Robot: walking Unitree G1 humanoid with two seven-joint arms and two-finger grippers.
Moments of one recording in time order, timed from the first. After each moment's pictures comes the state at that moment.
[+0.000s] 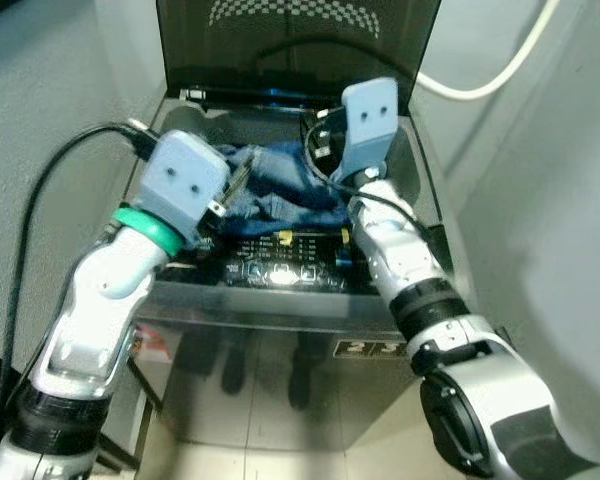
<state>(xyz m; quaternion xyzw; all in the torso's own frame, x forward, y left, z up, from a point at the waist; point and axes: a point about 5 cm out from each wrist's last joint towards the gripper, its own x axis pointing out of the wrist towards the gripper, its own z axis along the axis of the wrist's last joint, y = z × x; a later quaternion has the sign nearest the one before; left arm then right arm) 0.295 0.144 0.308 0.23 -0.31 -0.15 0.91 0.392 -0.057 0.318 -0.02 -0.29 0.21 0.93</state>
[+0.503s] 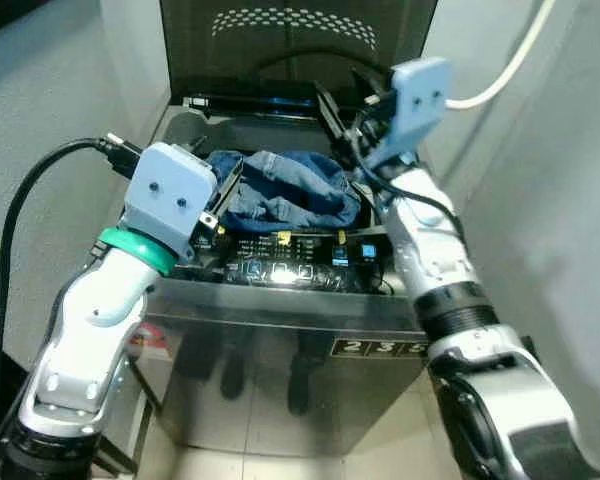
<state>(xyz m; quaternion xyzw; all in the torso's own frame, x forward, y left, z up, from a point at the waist) 0.283 0.147 0.301 0.21 -0.30 -0.10 0.93 0.368 -0.082 0.300 -0.07 -0.30 0.36 0.88</state>
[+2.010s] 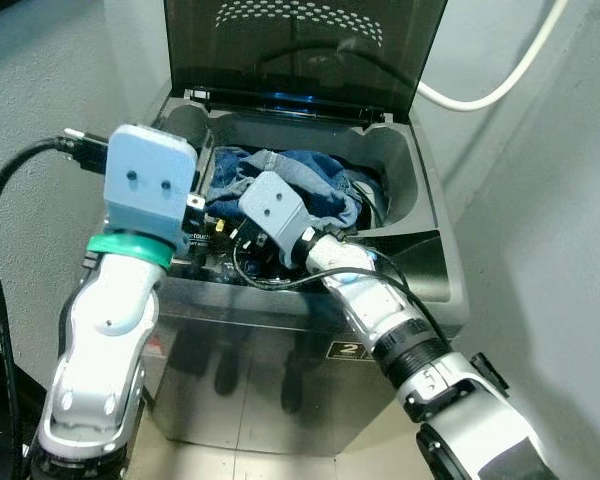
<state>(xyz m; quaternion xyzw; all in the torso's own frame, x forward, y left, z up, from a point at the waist) 0.270 0.141 0.305 0.15 -0.30 -0.05 0.94 0.373 -0.004 0.245 -0.24 -0.19 0.35 0.89</state>
